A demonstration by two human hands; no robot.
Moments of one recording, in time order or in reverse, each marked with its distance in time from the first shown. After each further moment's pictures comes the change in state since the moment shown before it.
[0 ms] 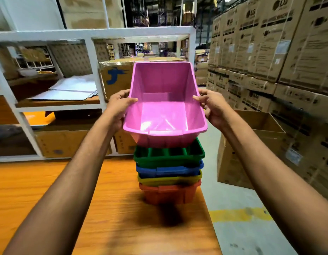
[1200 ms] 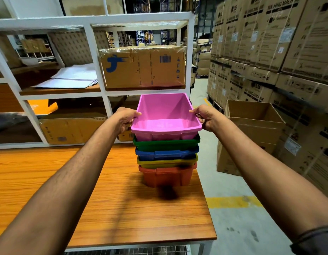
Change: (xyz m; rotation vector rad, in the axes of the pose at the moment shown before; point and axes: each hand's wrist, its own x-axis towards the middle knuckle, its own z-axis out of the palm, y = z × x) left_hand -0.036 -0.047 0.011 0.317 0.062 -0.393; right_hand -0.016 0.063 -0.010 -0.131 0.181 0.377
